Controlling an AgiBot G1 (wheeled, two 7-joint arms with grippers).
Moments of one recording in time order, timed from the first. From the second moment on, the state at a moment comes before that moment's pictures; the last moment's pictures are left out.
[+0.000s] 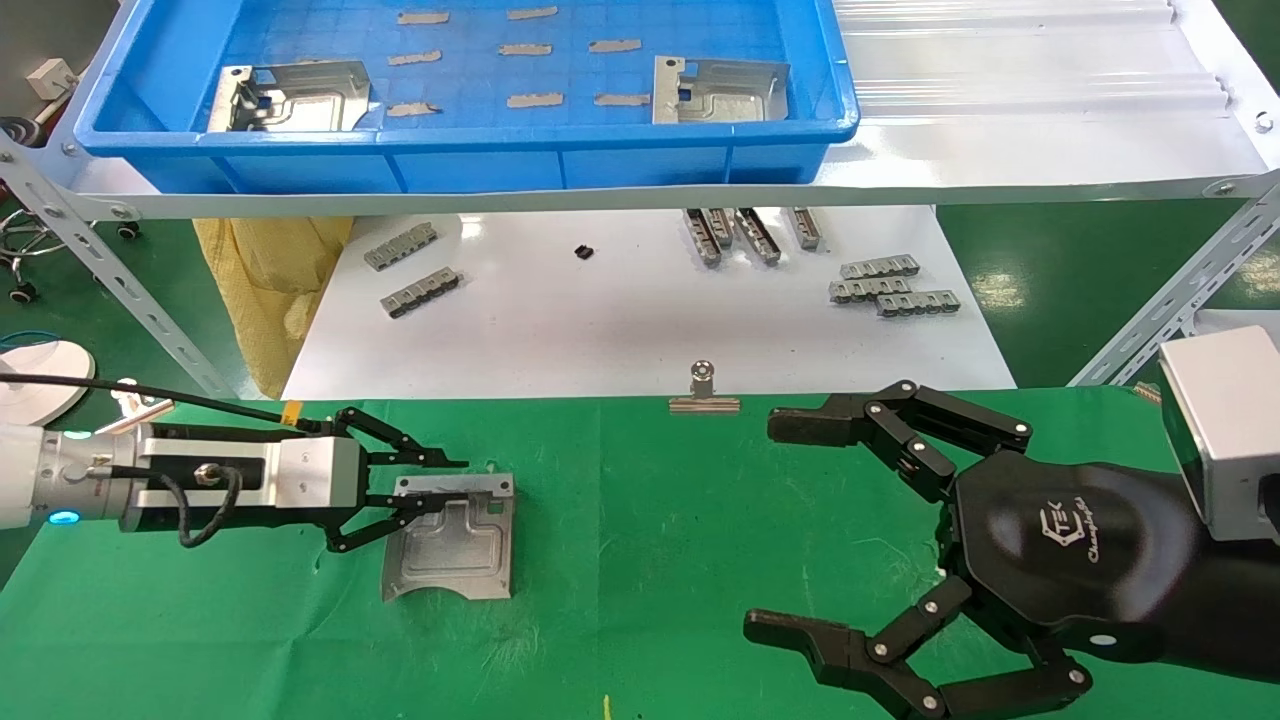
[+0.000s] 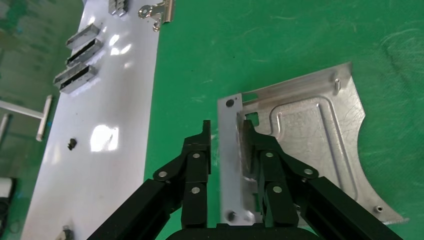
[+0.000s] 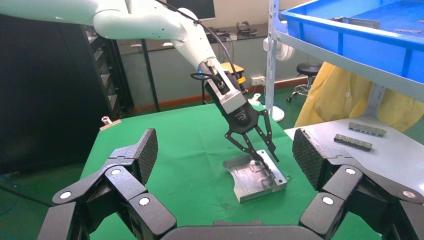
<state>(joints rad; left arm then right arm) -1.67 1.00 0.70 -0.10 1.29 1.47 0.92 1.09 -0.57 -0.38 1.25 -0.65 -1.45 0.13</state>
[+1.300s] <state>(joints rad) -1.56 0.95 0.58 -0.14 1.12 1.58 0.63 1.09 -0.57 -0.38 1.25 -0.65 -1.45 0.13</state>
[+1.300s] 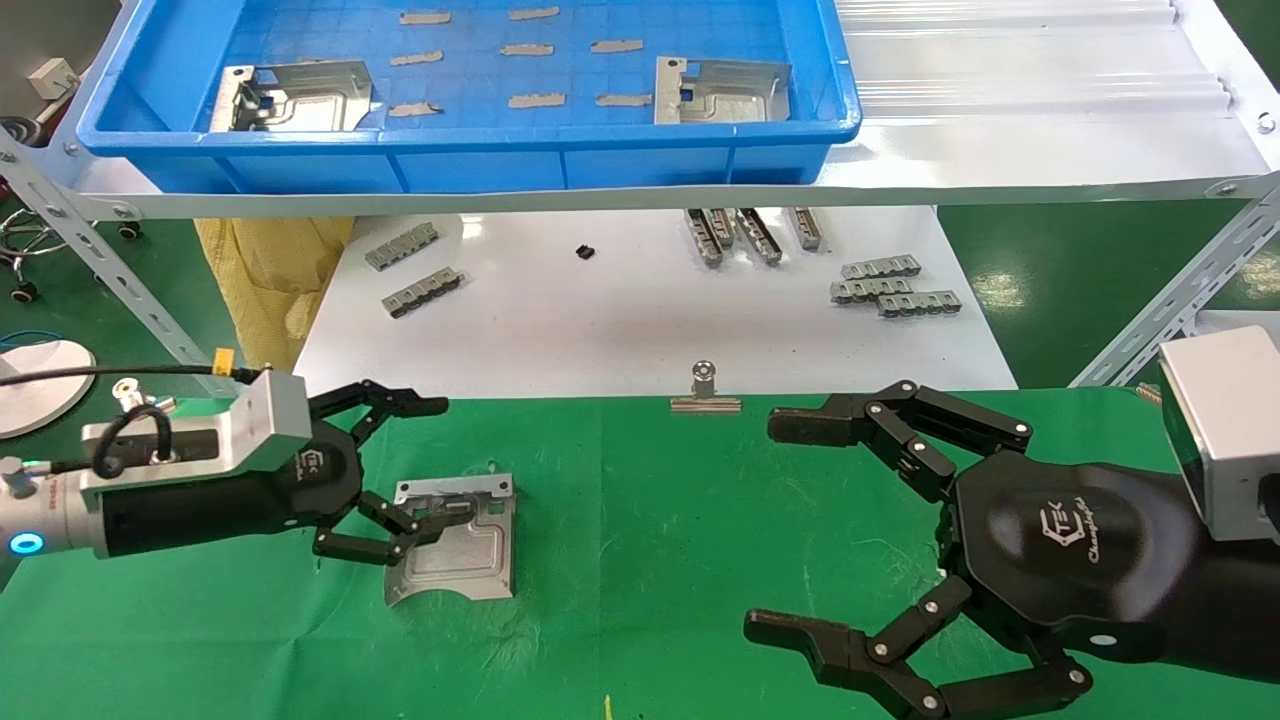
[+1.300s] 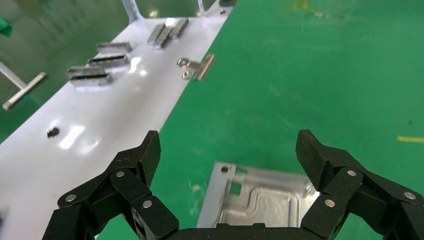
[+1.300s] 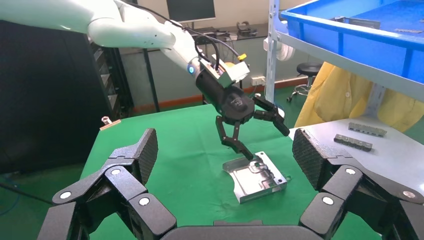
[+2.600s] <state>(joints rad) -1.20 0.70 0.36 -1.00 0.83 1.52 0.02 1.09 -0.57 -0.38 1.25 -0.65 -1.45 0.13</state>
